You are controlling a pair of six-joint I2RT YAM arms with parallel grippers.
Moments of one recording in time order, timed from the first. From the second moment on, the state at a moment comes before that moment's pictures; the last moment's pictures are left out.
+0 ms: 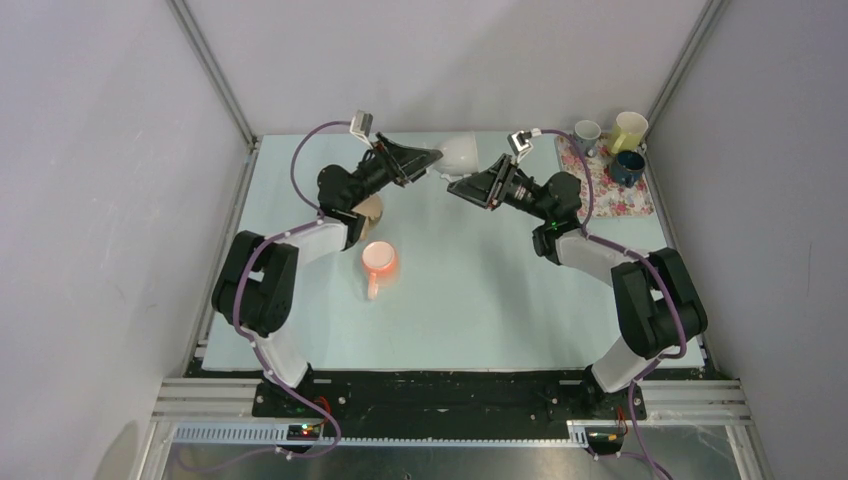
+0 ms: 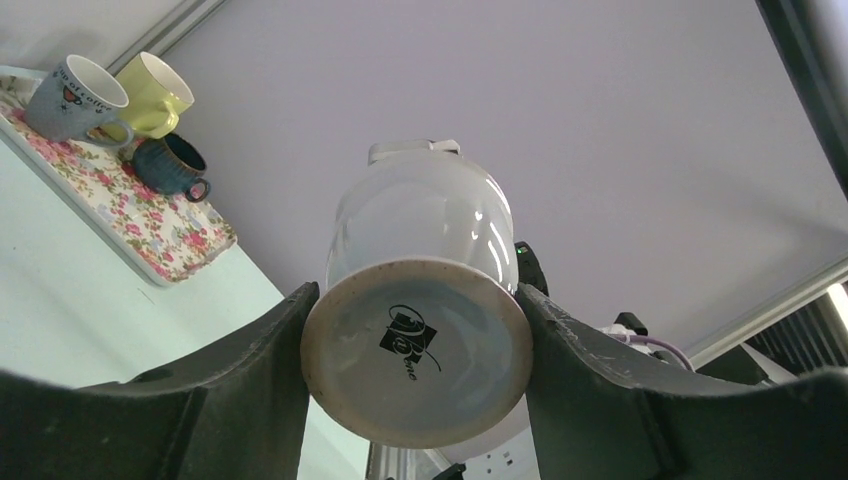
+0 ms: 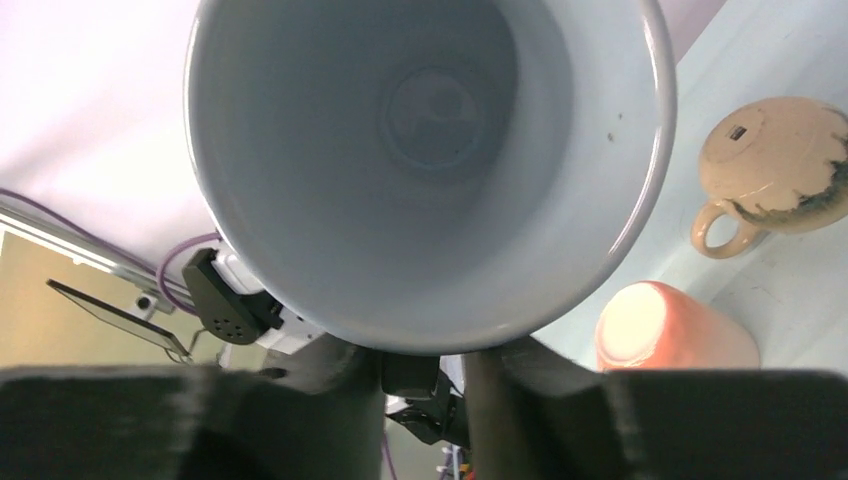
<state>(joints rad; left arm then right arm) -0.36 1.75 1.03 1.21 0.68 -1.36 0.38 1.62 0.91 1.07 -0.81 1.30</state>
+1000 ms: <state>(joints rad) -0.19 1.67 1.02 1.10 0.75 -1.23 -0.07 1.42 0.95 0.46 -0.91 0.79</state>
